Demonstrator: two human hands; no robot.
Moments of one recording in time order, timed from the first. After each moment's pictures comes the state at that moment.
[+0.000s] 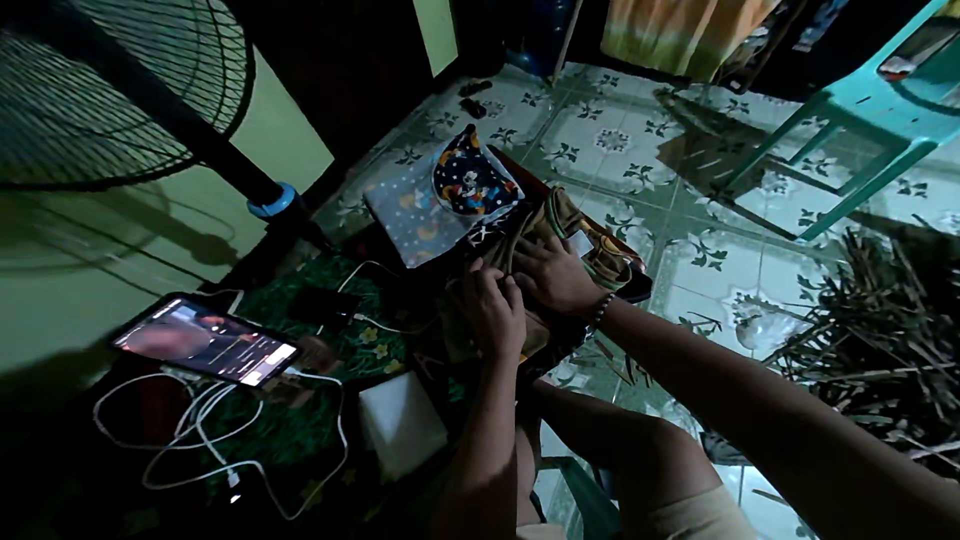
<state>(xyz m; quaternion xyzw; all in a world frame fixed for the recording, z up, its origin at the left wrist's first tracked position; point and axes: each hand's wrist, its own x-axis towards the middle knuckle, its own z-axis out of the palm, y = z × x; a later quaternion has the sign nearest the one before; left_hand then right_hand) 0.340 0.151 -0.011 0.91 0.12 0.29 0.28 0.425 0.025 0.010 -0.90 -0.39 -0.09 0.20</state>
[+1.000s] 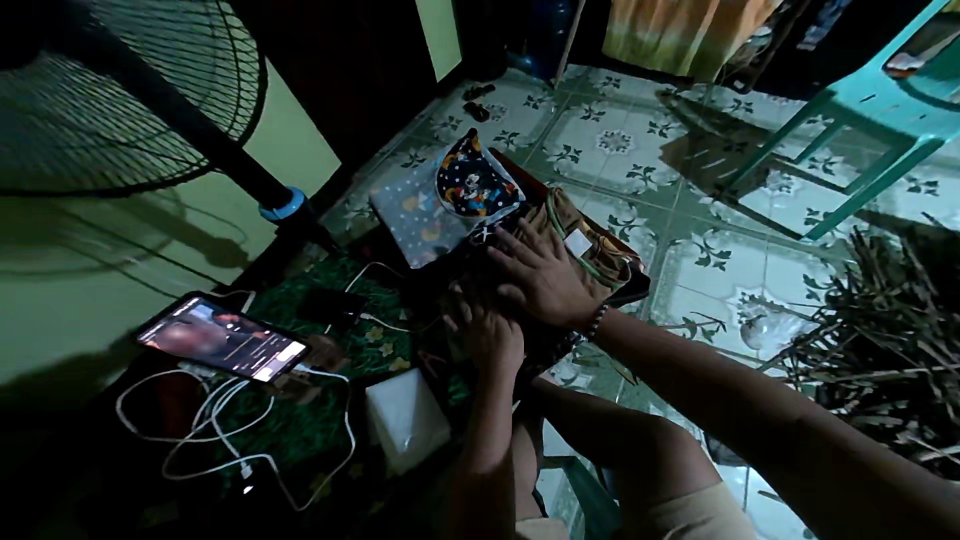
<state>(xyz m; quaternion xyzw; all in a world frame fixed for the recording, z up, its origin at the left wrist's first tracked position) 0.309 0.150 -0.016 0.95 0.17 0.17 0.17 0.398 0.035 0.028 -0.89 -0.40 -0.12 0.20</state>
